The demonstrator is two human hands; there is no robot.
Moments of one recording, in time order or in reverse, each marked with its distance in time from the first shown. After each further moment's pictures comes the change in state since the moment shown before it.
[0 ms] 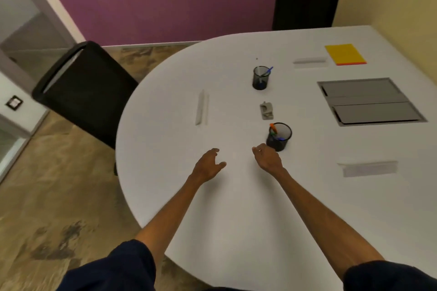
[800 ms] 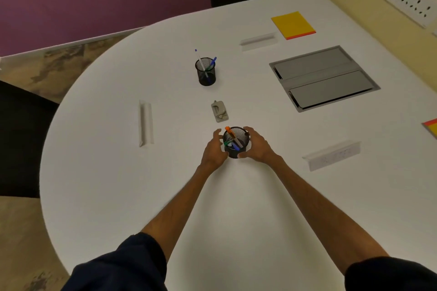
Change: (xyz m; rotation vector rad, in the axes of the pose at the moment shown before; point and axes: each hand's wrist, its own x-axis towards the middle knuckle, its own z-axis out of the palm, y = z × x) left_hand 0.163 0.150 0.103 -0.109 -0.102 0.116; right_hand 0.115 0.089 -0.088 0.129 -0.032 -0.027
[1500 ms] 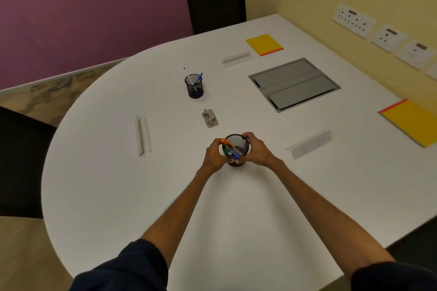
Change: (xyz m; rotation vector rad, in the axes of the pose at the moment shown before) left_hand -0.076 0.019 -0.010 -0.081 -0.040 0.125; right_hand -0.099 -0.013 -0.009 0.110 0.137 -0.049
